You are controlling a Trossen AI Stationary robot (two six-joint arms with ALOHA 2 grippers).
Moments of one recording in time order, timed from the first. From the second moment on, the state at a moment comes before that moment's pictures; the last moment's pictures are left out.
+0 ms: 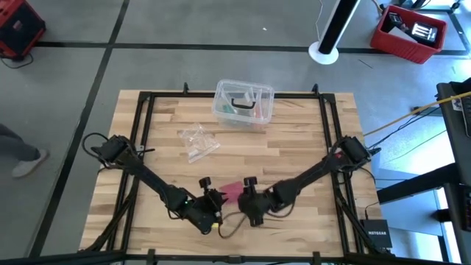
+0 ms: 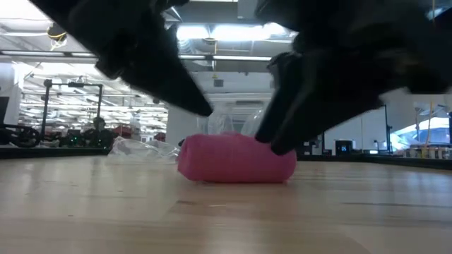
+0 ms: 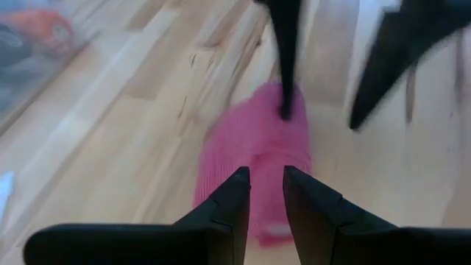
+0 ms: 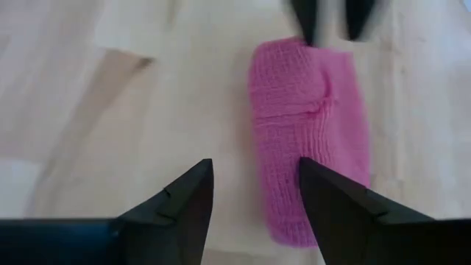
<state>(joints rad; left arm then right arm) -0.61 1.87 1.09 -0.13 -0.81 -0.59 0.50 1.96 1.22 -0.26 0.33 0.18</state>
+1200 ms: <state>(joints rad) -0.61 1.86 1.07 0.01 -0.74 -0.50 0.64 1.86 1.23 -0.46 0.30 0.25</state>
